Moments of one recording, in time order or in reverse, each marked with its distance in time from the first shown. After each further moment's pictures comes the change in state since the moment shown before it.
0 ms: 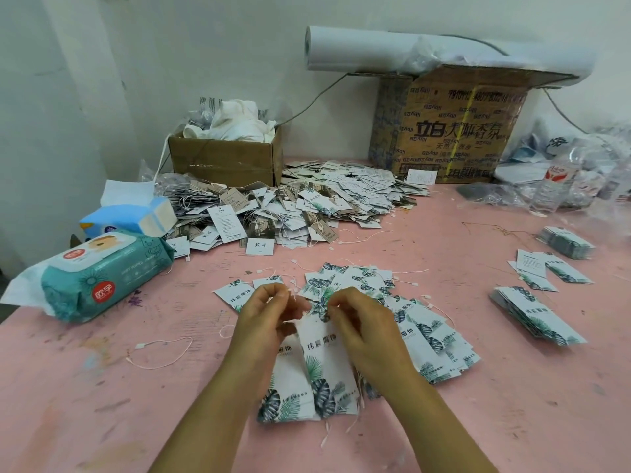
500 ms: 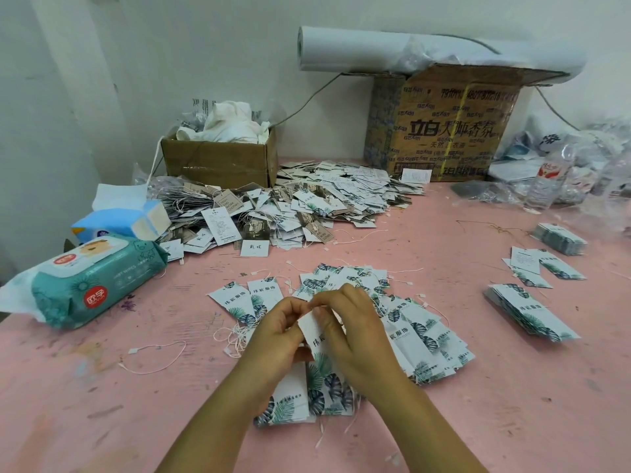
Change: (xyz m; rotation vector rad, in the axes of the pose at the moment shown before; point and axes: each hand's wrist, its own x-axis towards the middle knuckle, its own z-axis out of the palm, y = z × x) left_hand -0.004 -0.014 0.003 0.265 -0.230 -0.050; right_hand -0.001 -0.009 0.005 -0.025 0.052 -0.099
